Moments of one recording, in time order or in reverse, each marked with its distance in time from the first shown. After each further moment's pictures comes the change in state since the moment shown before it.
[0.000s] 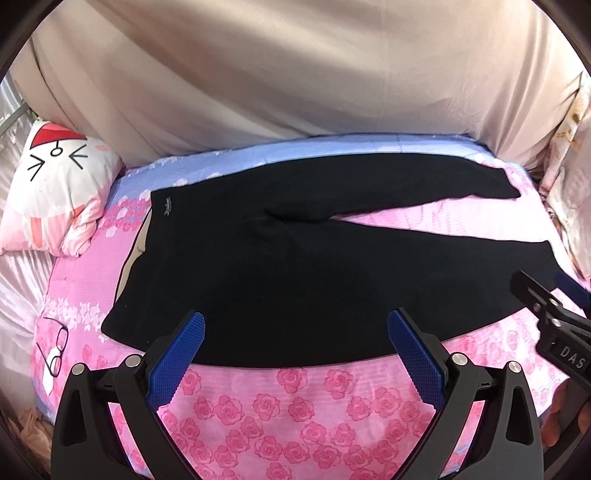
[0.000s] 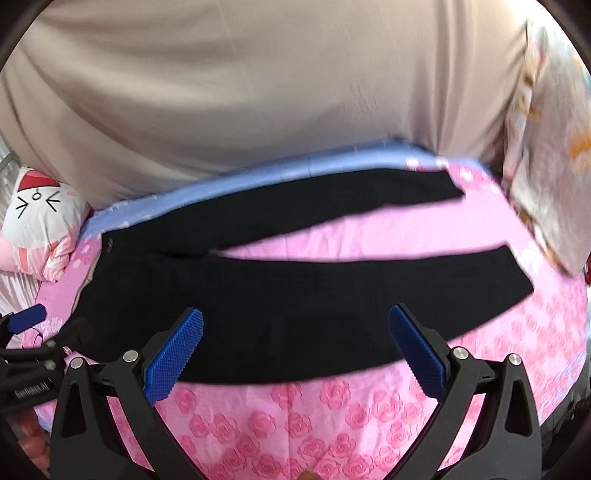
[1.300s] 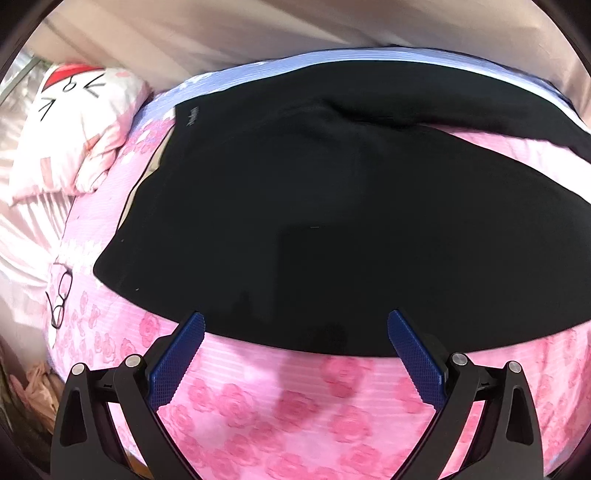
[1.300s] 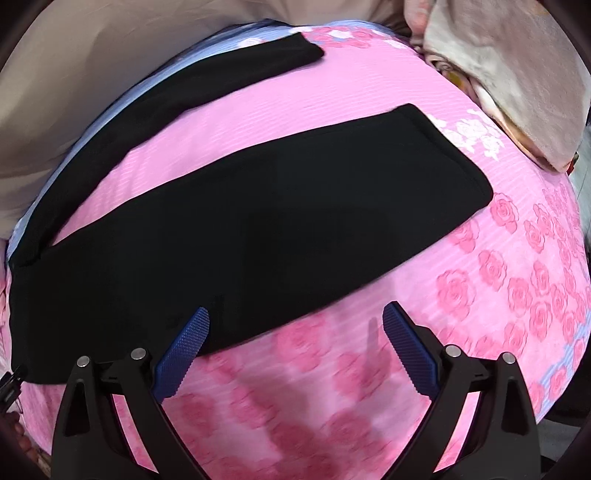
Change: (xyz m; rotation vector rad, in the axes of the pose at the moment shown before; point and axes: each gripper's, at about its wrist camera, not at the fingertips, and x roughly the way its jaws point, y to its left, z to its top) left arm 0.117 0.027 -0.040 -0.094 0.231 0.216; right arm 0.092 -0.199 -0.026 0.236 0.294 -0.105
